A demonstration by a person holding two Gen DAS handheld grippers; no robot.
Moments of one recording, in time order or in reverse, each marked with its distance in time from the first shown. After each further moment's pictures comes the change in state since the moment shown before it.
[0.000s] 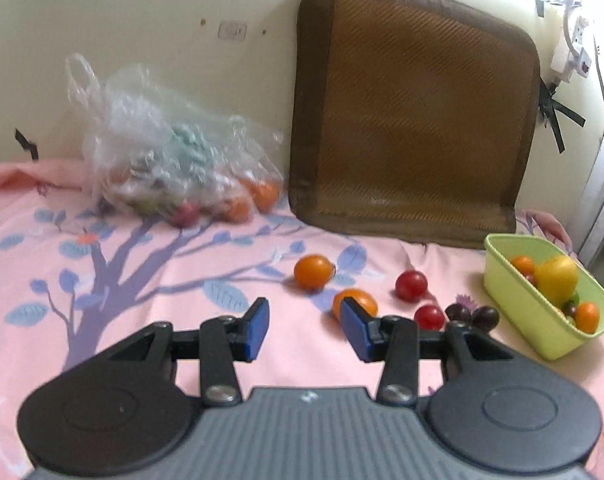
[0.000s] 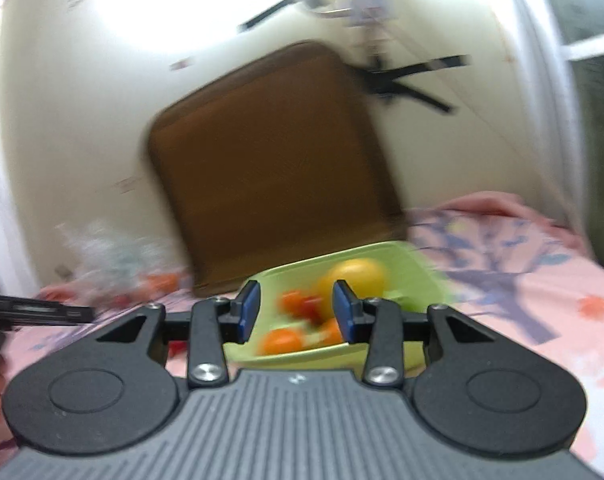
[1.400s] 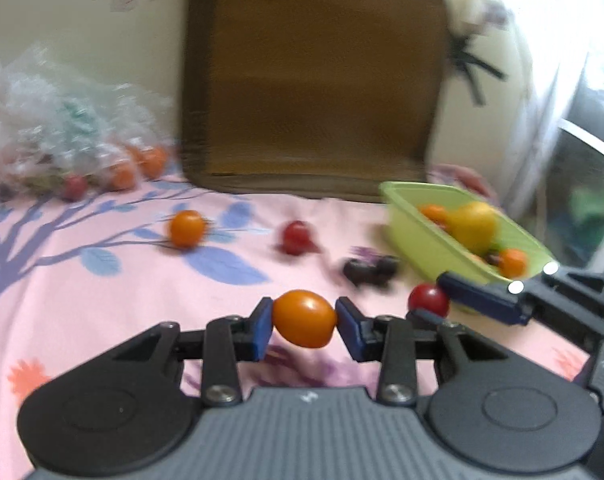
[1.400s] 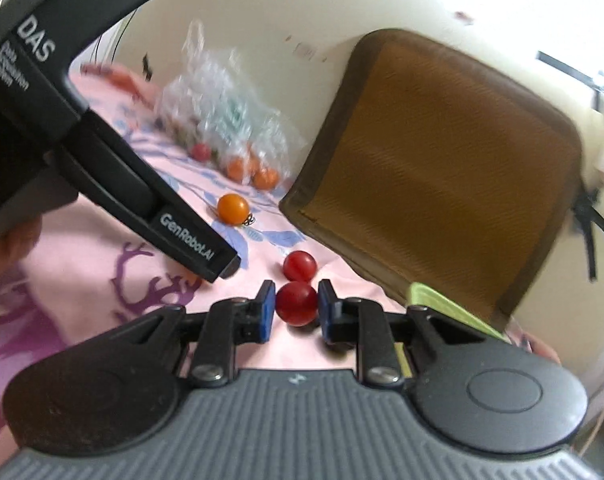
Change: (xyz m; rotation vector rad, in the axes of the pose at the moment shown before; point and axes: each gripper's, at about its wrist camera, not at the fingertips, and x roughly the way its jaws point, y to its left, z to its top) left arm 0.003 -0.056 -0.025 0.103 0.062 -0.237; right arm 0.061 0.114 -0.045 -0.688 0.138 -0.024
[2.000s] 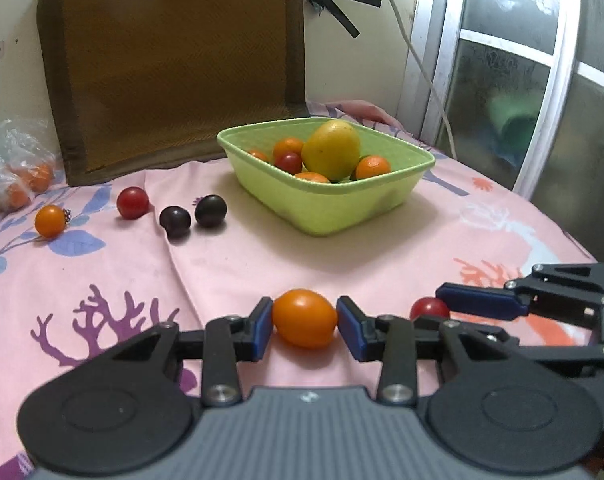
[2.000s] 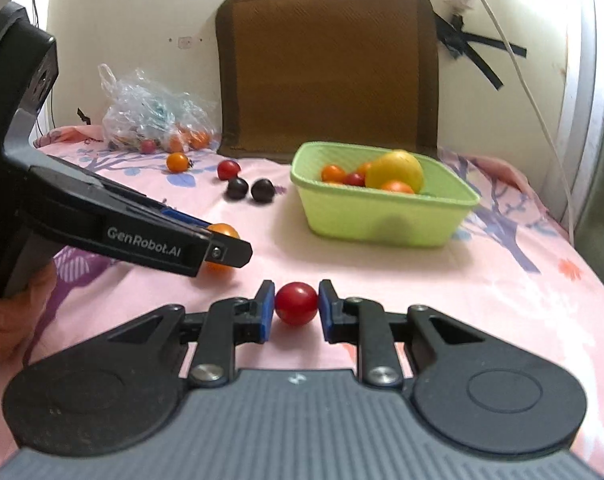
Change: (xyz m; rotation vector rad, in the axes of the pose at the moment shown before) left arm 0.005 -0.108 -0.040 0.231 0.078 -0.072; right arm -0.095 -0.043 -0.076 0.434 0.139 -0.010
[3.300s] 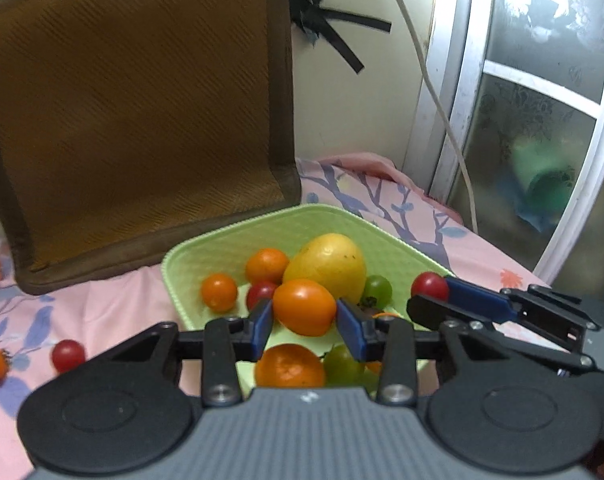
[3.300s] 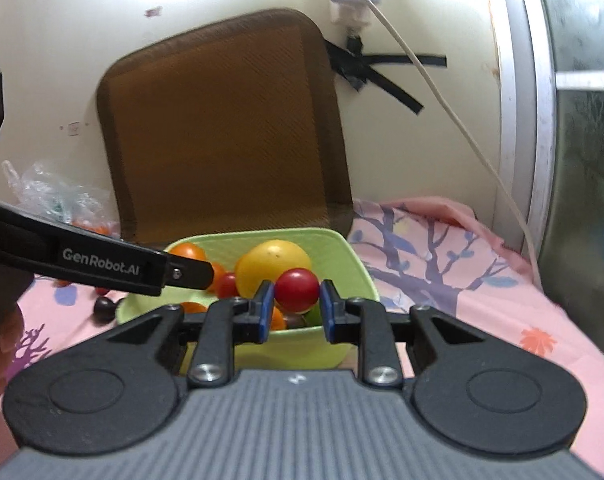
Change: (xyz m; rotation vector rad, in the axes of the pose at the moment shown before) left arm 0.085 -0.012 0.112 -0.002 -0.034 -0.024; right arm 0.065 -0.099 0.048 0.189 -0.181 -0.123
